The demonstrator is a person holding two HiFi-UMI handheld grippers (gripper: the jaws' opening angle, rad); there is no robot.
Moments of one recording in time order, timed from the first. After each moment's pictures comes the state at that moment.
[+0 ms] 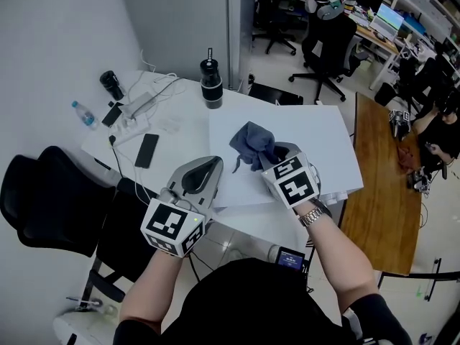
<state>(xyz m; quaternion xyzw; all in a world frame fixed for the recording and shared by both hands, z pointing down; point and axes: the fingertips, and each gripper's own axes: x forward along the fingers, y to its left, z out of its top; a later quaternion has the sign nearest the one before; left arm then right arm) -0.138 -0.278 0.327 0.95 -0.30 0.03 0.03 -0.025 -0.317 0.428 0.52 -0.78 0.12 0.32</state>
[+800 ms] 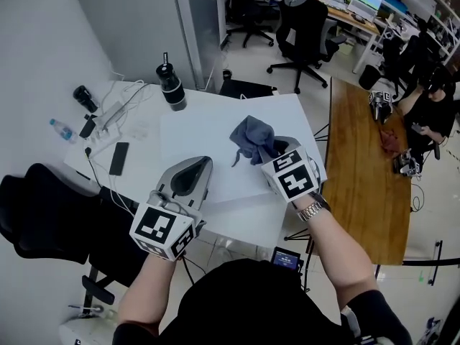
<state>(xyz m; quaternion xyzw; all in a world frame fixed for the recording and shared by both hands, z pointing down) -0.025 -0.250 0.319 0.96 -0.28 0.04 0.03 0.113 -0.288 0.428 0.55 -0.76 0.13 0.31</state>
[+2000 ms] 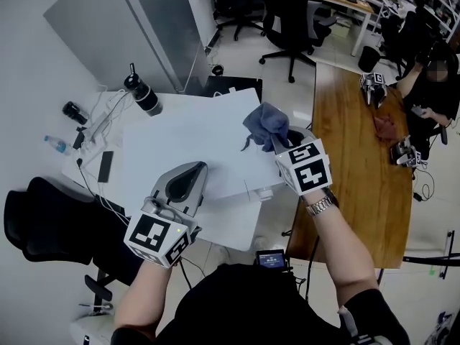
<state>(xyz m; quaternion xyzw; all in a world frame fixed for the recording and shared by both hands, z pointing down) 0.111 -0.213 0.327 0.96 -0.27 0.10 0.02 0.290 -0.260 0.429 0.60 -0.75 0.15 0.24</state>
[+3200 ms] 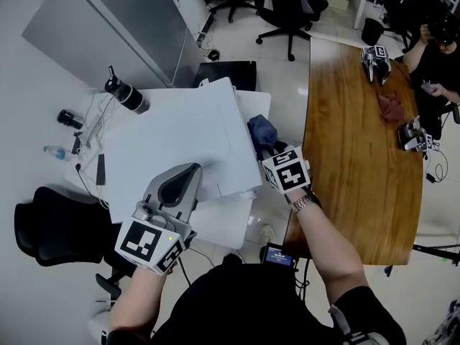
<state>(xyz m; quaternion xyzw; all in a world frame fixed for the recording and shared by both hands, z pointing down) 0.178 -0.207 0.348 0.96 -0.25 0.15 0.02 0.319 -0.255 0.576 0.58 -0.74 0.26 0.21</state>
